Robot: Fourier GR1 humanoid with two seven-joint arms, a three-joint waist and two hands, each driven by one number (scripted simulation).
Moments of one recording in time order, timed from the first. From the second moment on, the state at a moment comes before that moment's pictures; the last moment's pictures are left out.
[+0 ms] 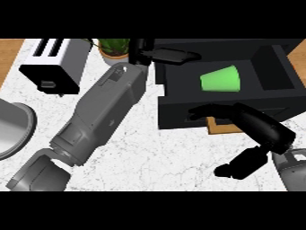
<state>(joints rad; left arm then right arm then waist) -1.23 0.00 -0.25 -0.39 0.65 0.29 -0.52 -0.29 -0.38 0.24 -1.74 0.14 0.54 0.12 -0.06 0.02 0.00</state>
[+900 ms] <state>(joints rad) -0.99 0.08 -0.24 -0.60 0.67 0.17 -0.54 -0.59 -0.29 0.26 -0.83 0.52 0.25 -0.29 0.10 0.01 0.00</state>
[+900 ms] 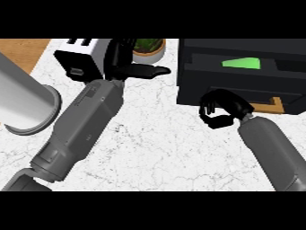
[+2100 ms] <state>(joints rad) -0.83 0.21 -0.26 -0.77 0.69 0.01 -0.48 -0.75 -0.37 0.04 -0.58 0.33 0.39 -0.44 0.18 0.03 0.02</state>
